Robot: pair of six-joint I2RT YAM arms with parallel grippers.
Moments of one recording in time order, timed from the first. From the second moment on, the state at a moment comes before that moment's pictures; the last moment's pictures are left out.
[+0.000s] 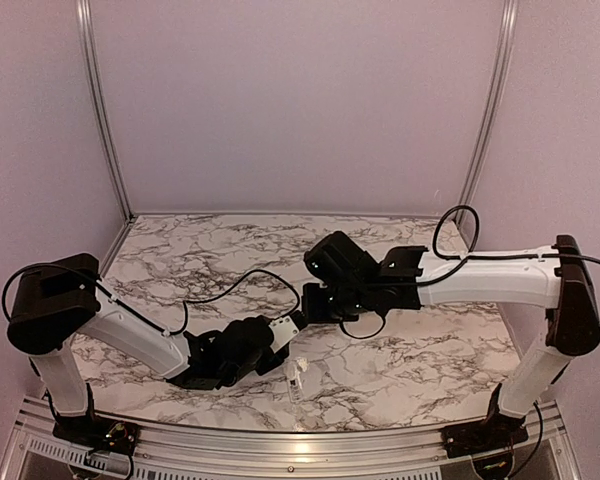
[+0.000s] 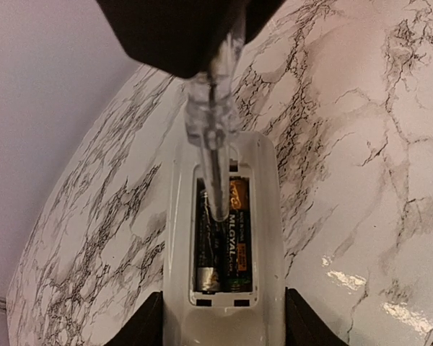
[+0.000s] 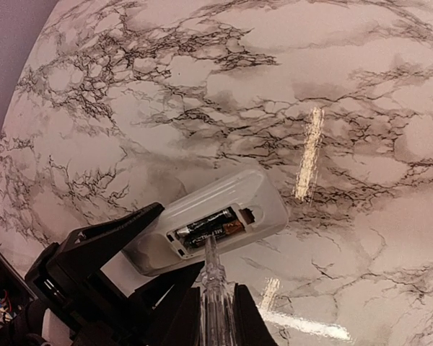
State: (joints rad) left arm -1.20 1.83 0.75 0.51 -0.59 0.25; right arm 1.07 1.67 1.26 -0.50 0.21 0.83
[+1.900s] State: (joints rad) left arm -1.17 1.83 0.80 0.57 -0.50 0.14; right arm 1.10 1.57 1.21 -0.53 0.32 0.81
